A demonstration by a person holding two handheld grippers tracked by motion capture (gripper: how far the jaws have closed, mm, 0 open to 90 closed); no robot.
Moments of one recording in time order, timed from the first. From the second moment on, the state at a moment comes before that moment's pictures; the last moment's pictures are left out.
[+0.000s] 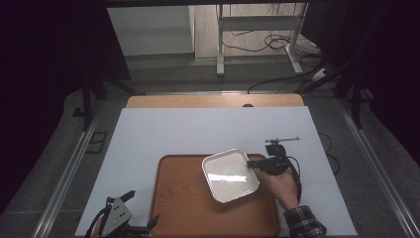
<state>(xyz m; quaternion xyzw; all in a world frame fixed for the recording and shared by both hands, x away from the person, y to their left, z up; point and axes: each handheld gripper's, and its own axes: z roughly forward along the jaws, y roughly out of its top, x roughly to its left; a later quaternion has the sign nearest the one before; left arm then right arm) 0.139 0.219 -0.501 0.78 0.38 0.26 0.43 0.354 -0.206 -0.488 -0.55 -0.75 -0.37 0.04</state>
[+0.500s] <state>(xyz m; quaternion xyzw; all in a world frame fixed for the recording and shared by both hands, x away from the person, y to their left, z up) 0.139 0.219 -0.501 0.78 0.38 0.26 0.43 0.360 -0.172 -0.507 -0.55 -0.76 -0.34 0.05</state>
